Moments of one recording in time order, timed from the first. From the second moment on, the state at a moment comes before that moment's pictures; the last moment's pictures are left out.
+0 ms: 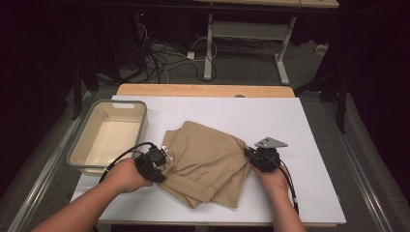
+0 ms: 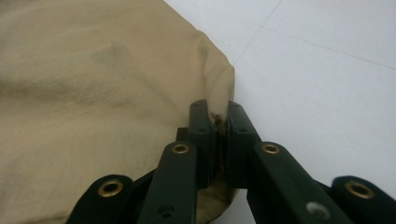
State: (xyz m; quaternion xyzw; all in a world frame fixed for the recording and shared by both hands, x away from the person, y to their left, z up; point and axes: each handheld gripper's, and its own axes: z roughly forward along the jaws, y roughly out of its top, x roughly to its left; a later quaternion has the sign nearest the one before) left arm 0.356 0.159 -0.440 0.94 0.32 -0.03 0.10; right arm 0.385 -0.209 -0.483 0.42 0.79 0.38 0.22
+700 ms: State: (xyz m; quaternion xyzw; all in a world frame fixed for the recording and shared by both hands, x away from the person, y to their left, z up) left arm 0.359 0.157 -0.391 0.94 0.33 -0.01 0.07; right arm 0.361 -0.197 -0.439 0.37 0.76 0.45 0.28
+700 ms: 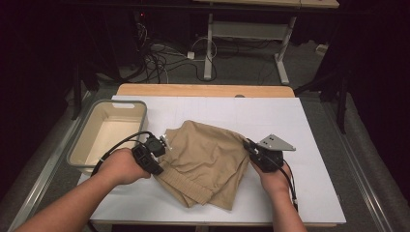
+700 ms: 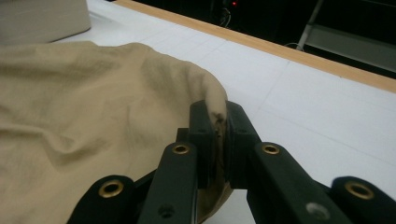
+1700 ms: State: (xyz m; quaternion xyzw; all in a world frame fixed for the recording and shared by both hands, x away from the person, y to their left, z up) left arm 0.370 0.184 -0.369 0.94 0.35 -0.01 0.03; right arm 0.381 -0.149 -0.424 0.35 0.78 0.45 0.25
